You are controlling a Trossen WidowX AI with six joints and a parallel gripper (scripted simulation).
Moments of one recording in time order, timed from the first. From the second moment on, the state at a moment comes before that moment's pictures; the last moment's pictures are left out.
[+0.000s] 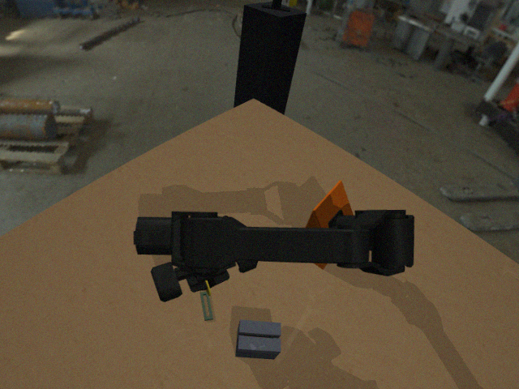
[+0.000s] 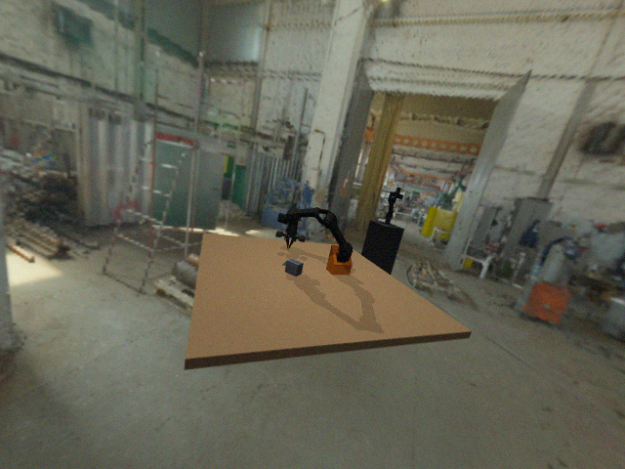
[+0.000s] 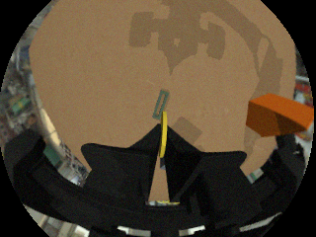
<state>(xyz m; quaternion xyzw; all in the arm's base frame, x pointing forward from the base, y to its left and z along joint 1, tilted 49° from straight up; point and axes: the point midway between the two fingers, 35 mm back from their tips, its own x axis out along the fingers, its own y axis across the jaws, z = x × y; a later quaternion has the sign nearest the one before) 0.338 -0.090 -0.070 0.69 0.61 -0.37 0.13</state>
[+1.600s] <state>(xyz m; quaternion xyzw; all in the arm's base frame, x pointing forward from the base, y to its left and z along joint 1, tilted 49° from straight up) 0.332 -0.078 -0.055 0.53 0.72 -0.02 0.46</state>
